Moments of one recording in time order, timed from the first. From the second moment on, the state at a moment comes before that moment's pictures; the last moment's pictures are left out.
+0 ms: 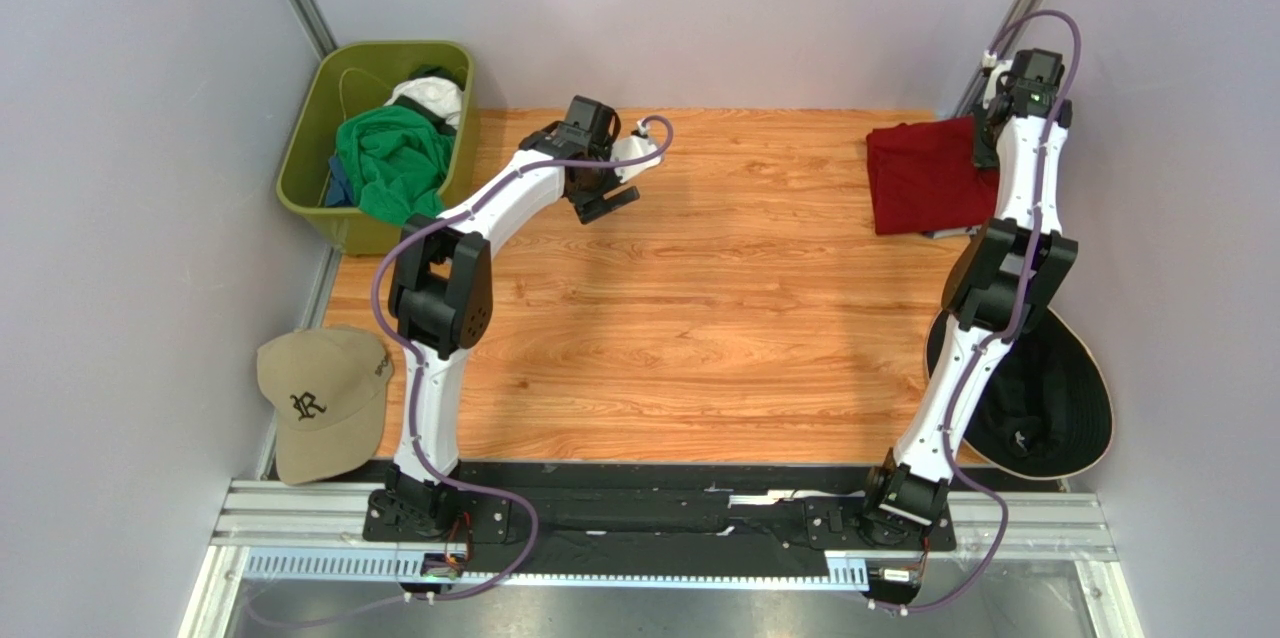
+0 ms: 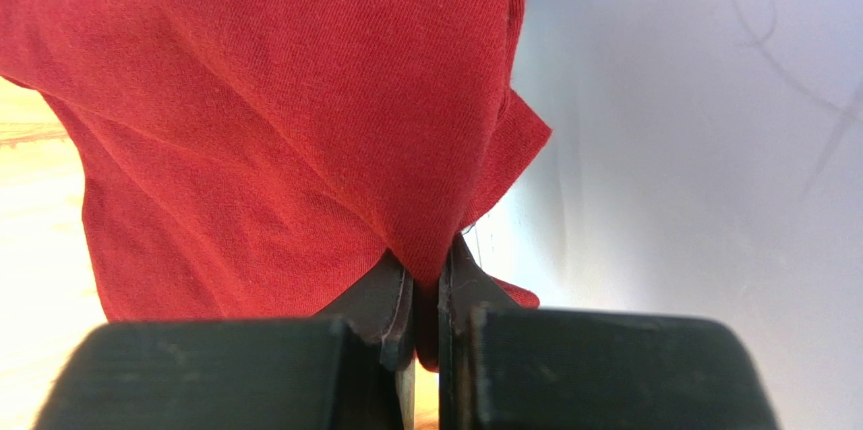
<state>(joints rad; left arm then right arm) -0.43 2.16 1.86 -0.63 -0.05 0.77 -0.38 2.35 2.36 -0.87 0.09 -0.30</state>
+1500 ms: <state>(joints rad) -0.44 1.86 1.60 -0.52 -0.10 0.61 -0.38 1.87 1.81 -0.73 -0.04 -0.27</state>
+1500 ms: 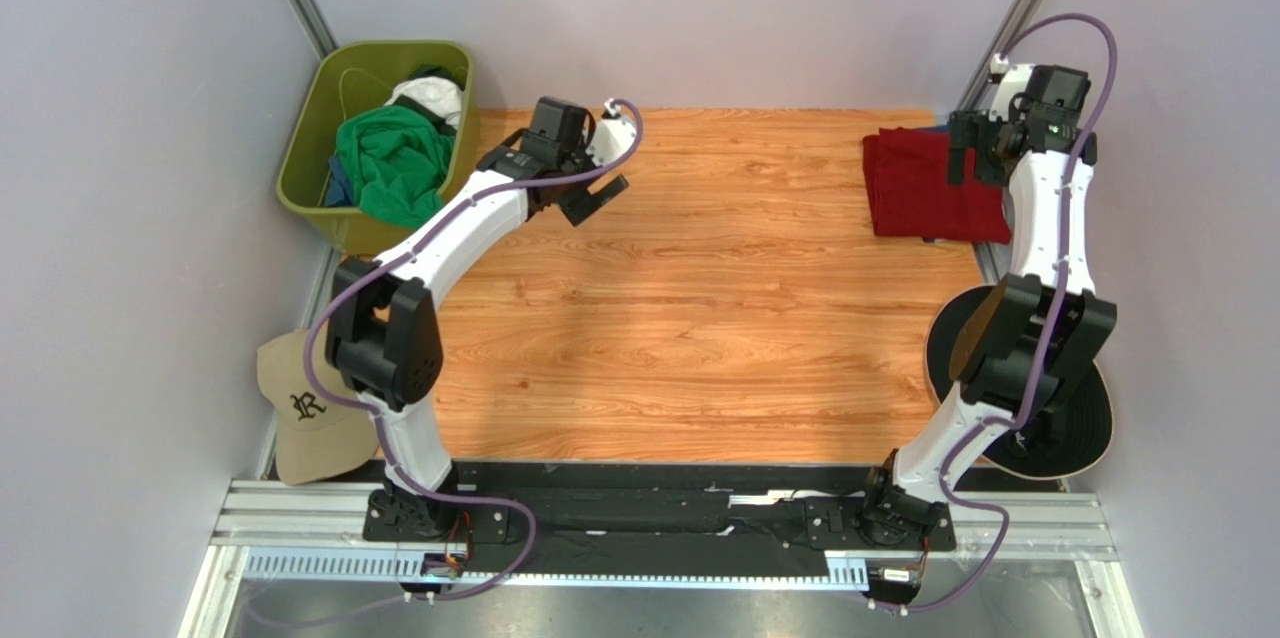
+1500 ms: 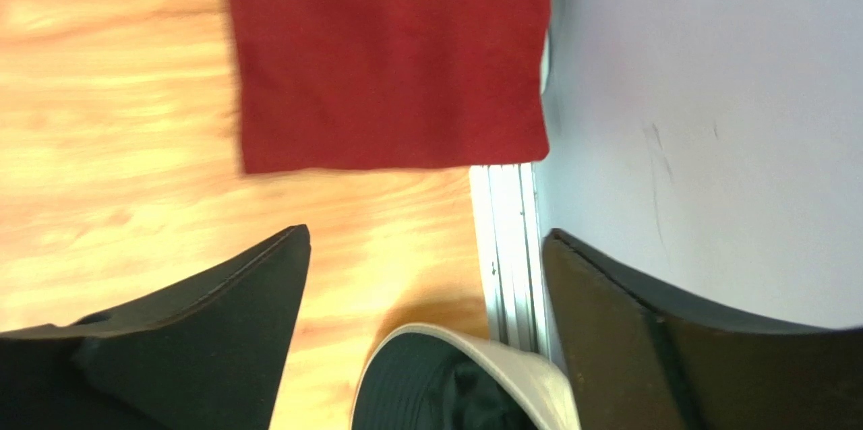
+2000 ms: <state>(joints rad) -0.37 1.53 1.38 -0.47 -0.16 0.35 -0.27 1.47 1.49 -0.80 -0.22 -0.18</state>
